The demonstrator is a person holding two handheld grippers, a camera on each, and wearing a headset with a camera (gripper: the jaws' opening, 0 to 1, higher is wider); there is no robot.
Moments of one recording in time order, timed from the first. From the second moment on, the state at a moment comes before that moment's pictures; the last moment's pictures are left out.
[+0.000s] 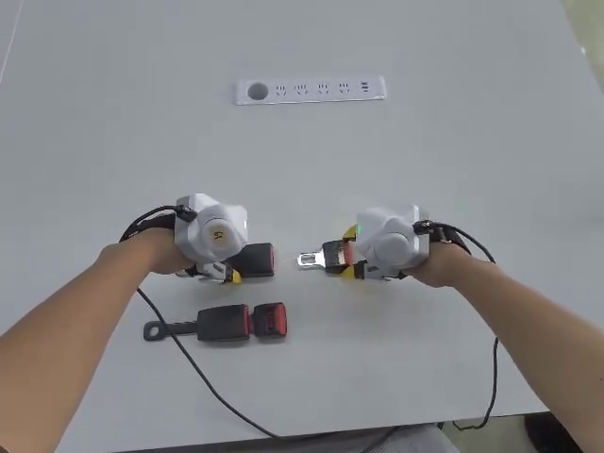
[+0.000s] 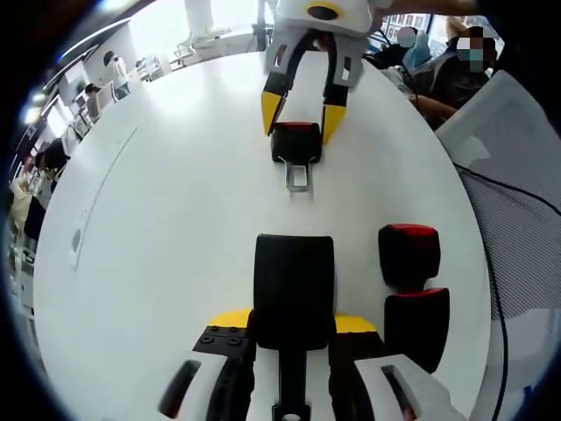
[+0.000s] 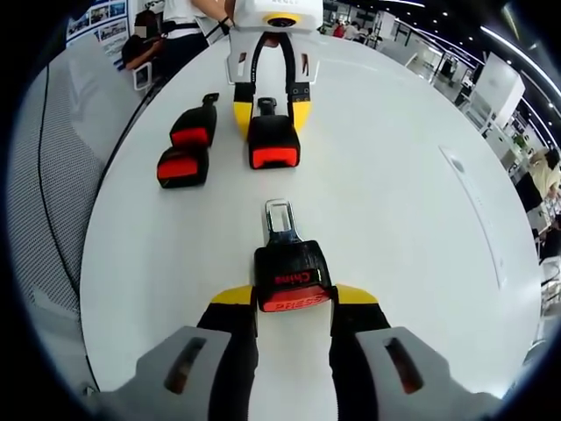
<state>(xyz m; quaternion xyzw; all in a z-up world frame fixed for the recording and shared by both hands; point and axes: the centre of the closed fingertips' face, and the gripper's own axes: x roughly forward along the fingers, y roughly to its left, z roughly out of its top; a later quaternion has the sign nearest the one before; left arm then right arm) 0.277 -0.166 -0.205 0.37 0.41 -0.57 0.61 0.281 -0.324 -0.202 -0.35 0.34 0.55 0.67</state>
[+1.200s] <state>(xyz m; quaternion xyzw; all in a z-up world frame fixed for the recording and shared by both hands) 0.275 -0.162 -0.203 0.38 0.41 -0.55 0.62 0.282 -0.338 -0.202 -0.39 0.33 0.55 0.66</state>
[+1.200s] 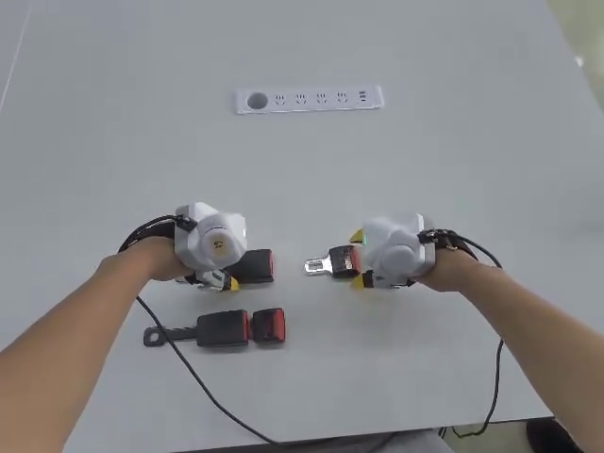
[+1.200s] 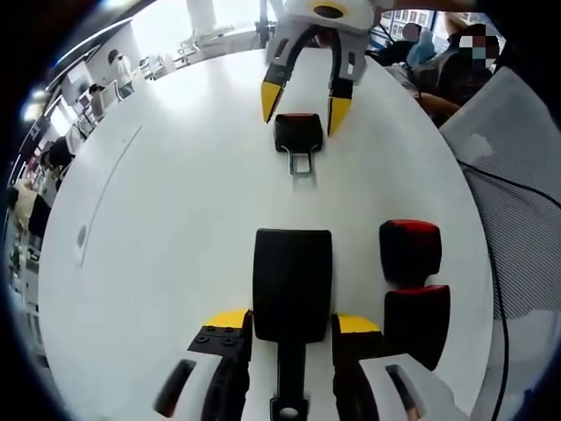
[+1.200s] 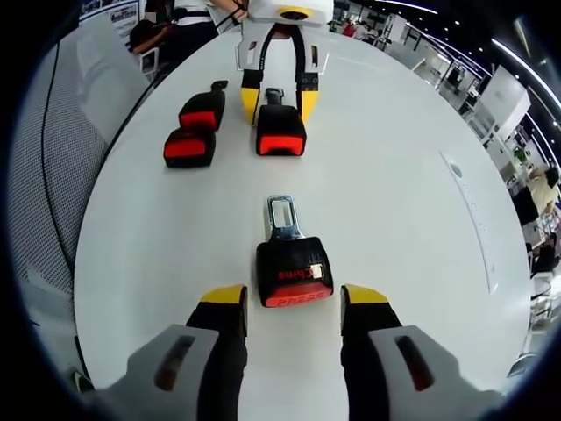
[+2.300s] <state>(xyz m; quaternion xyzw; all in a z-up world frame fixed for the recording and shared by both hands) 0.220 -0.083 -0.157 0.18 0.36 -0.42 0.81 0.234 -0.365 -0.170 -0.28 0.30 0.51 0.76</state>
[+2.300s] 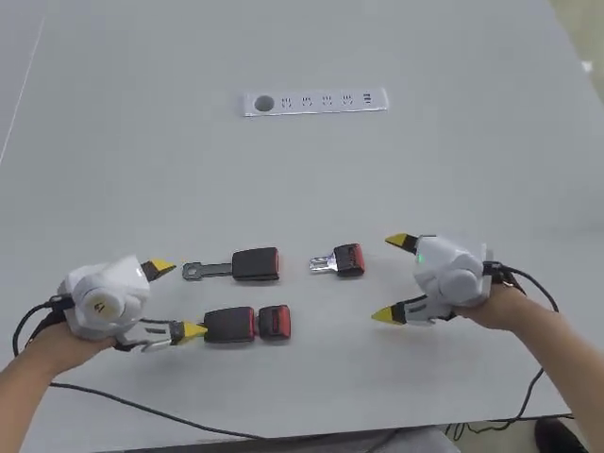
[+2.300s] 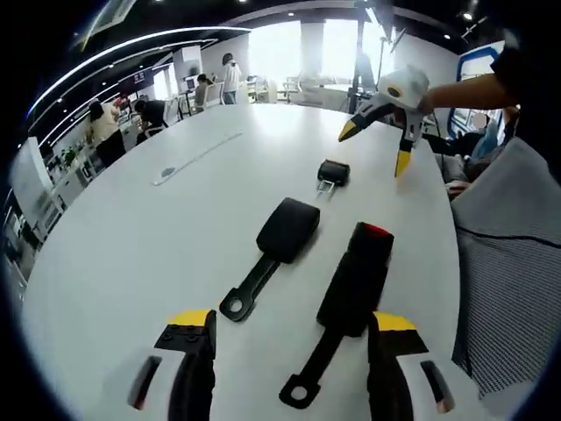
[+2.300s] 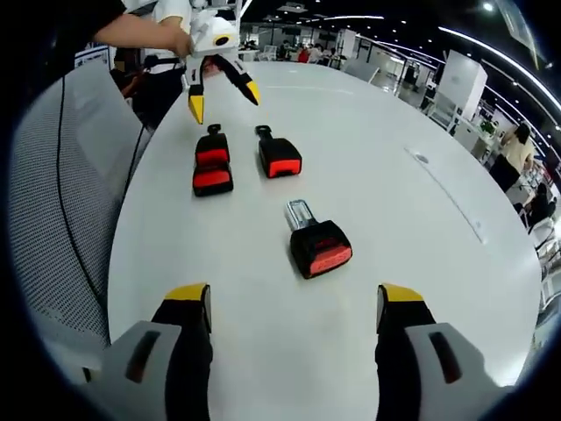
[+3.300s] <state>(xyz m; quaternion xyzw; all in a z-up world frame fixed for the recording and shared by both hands) 0.193 -0.096 -0.133 0.10 0.28 -0.36 0.88 0.190 -0.359 -0.144 -0.14 0.26 0.44 0.85</state>
